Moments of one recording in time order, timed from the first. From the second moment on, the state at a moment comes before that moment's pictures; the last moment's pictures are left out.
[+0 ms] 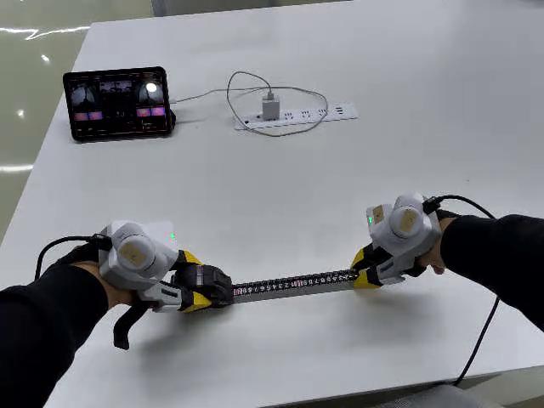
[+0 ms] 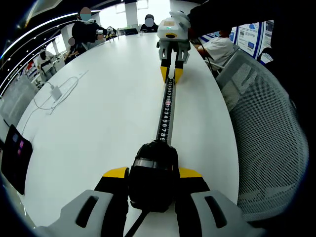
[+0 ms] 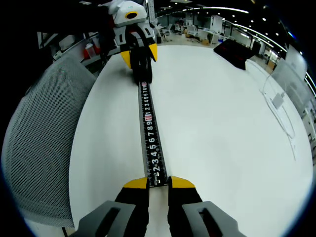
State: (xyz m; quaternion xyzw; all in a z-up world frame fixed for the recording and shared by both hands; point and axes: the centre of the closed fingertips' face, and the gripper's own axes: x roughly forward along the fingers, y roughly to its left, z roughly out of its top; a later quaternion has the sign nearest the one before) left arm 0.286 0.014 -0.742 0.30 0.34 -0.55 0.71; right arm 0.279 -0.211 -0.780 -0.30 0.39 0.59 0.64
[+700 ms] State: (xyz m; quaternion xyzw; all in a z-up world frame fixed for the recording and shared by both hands) left arm 0.286 0.014 -0.742 0.30 0.33 -0.55 0.70; right arm 0.278 -0.225 -0.780 -0.30 0.39 0.58 0.64
